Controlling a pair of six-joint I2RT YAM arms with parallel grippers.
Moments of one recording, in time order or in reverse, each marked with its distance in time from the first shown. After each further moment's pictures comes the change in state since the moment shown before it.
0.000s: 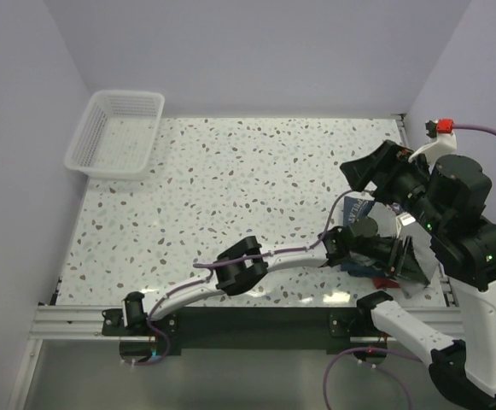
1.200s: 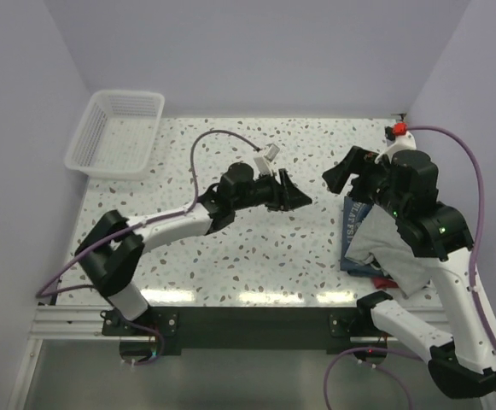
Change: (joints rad) left arm 0.422 -1.120 -1.376 0.024 -0.272 0.351; right arm 0.000 0.017 -0.240 0.131 -0.004 -0.048
